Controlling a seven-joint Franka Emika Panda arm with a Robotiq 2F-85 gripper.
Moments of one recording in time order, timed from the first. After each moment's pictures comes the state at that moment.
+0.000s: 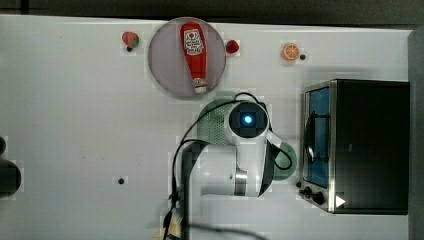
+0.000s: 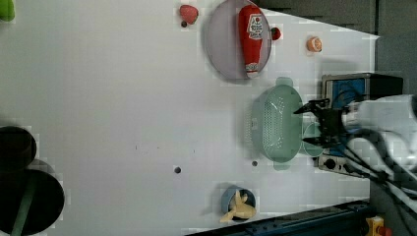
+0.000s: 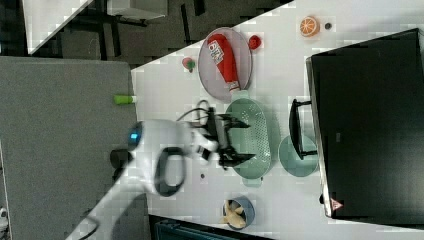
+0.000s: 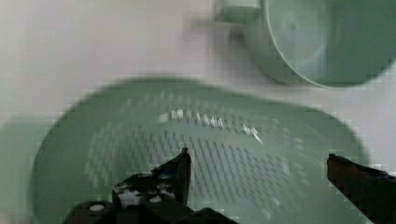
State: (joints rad) arm 0.00 0.15 -0.11 -2.34 -0.09 0.78 0.48
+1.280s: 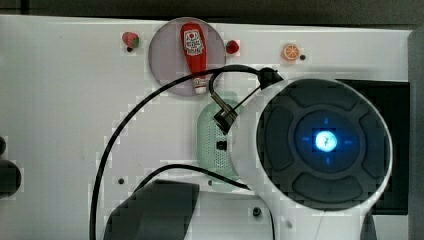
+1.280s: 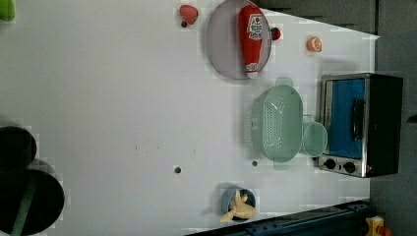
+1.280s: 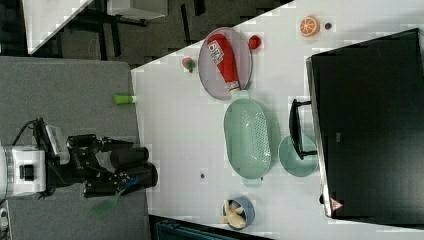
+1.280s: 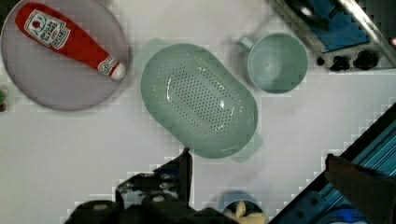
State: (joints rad) arm 0.00 -0.21 -0.07 -1.80 -0.05 -0.04 -0.05
